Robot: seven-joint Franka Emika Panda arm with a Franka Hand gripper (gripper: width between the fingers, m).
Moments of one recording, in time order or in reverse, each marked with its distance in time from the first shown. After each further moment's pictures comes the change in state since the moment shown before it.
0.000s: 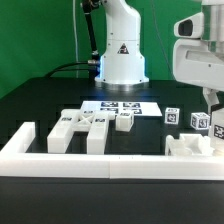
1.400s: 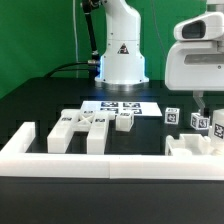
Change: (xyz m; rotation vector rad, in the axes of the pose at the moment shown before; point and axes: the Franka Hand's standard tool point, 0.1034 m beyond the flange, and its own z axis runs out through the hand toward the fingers) arm -0.007 -0.003 -0.001 0.005 -0.004 -0.848
